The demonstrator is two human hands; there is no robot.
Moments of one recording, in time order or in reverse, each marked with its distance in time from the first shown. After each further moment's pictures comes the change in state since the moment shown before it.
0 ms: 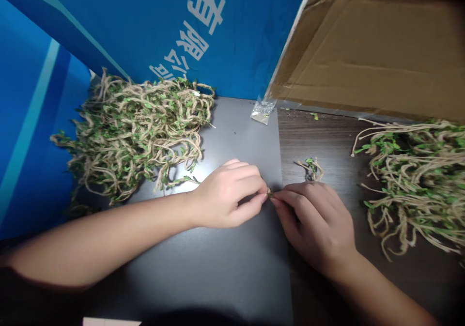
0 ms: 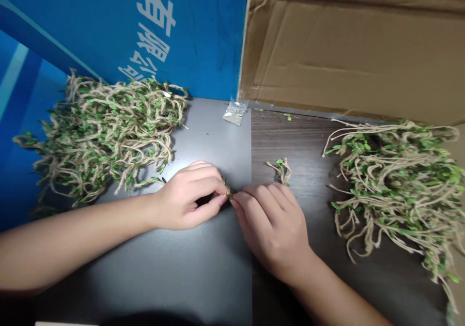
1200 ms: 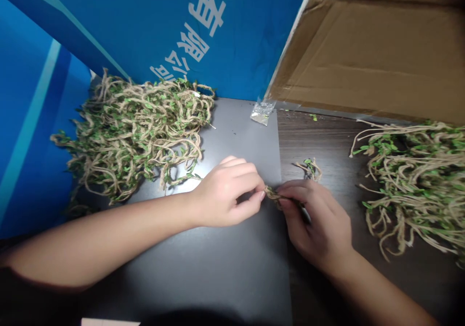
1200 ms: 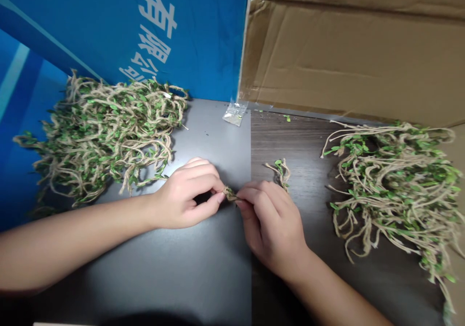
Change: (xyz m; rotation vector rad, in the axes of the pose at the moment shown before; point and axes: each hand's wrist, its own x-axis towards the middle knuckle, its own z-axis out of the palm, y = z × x) left_hand 0.000 0.002 -0.002 0.011 0.022 -0.061; right_hand -0.003 0.001 0.003 0.213 0.048 0.137
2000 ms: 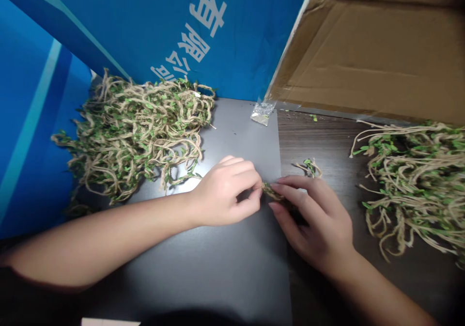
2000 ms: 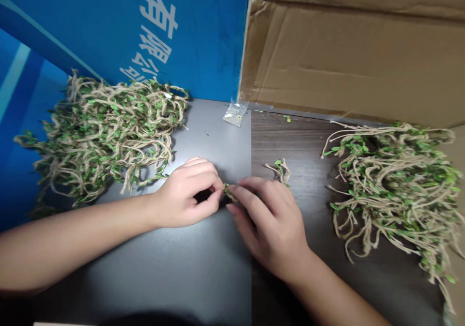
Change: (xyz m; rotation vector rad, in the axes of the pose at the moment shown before) left_hand 0.001 0.000 0.001 0.056 0.017 -0.026; right_hand 0.000 0.001 -0.002 -0.091 -0.026 -0.046
